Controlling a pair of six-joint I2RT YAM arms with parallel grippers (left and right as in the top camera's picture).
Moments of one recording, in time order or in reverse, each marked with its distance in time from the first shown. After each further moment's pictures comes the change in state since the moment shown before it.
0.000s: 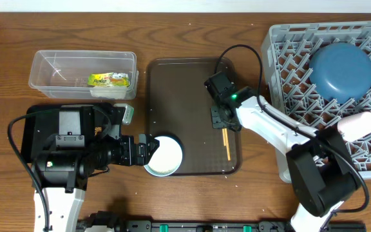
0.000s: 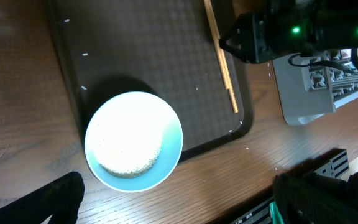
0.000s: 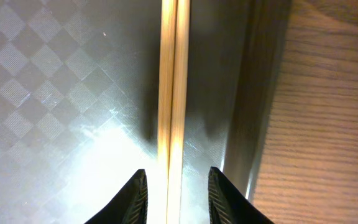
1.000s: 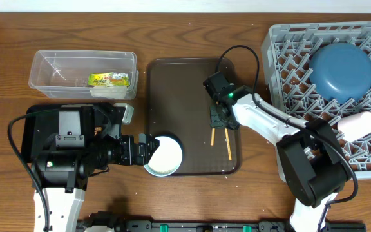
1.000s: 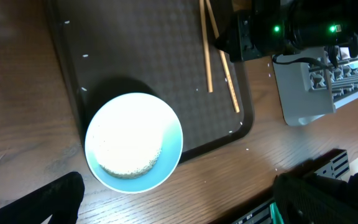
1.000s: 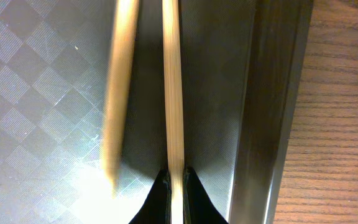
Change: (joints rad) left arm 0.000 0.000 0.000 0.004 0.000 0.000; right arm -0.010 0.079 0.018 0.031 -0.005 0.046
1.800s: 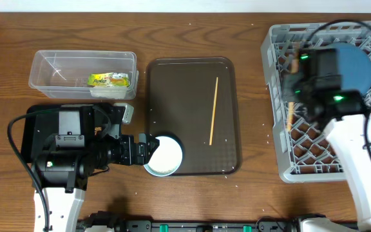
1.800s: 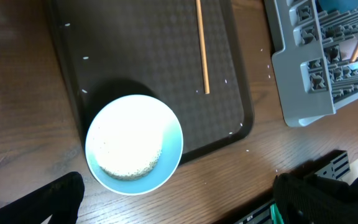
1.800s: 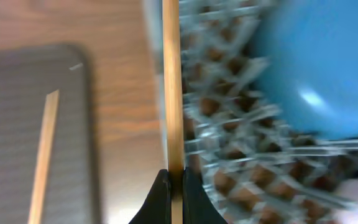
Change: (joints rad) left arm 0.000 0.000 0.000 0.006 0.000 0.000; right arm -0.457 -0.561 -0.026 -0.056 0.020 -0.293
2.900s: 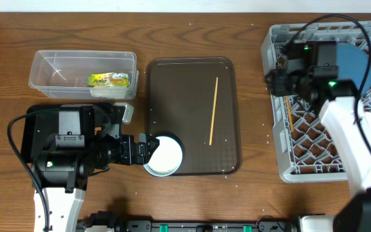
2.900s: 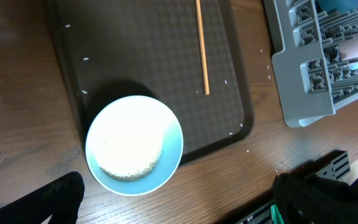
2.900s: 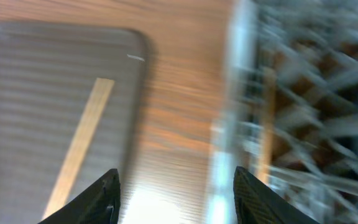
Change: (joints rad) left arm 0.000 0.000 0.000 0.003 0.000 0.000; right arm 0.007 0.126 0.000 0.144 -0.361 -0.188
